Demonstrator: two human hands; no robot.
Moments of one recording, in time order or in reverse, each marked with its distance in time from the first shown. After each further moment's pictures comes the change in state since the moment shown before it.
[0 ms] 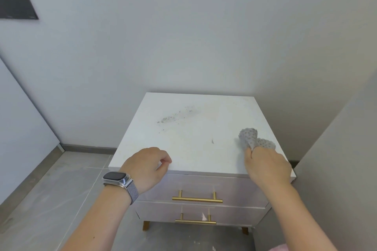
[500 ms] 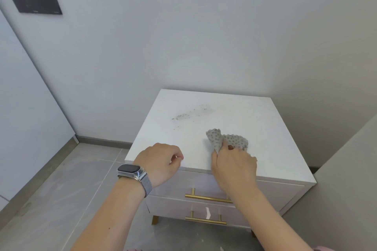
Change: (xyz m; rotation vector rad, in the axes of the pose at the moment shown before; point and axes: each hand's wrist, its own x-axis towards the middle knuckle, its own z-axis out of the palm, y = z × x) left_hand -0.002 -0.005 -0.005 -0.016 0.011 -0.045; right_hand -0.032 -0.084 0.023 -0.113 0.079 -0.305
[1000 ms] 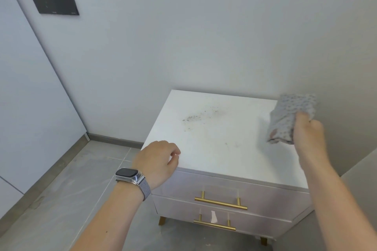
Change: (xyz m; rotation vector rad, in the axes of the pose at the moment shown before) left_hand -0.004 -0.025 0.000 0.033 0.176 -0.044; right_hand 0.064 0.087 -0.047 1.091 0.199 0.544
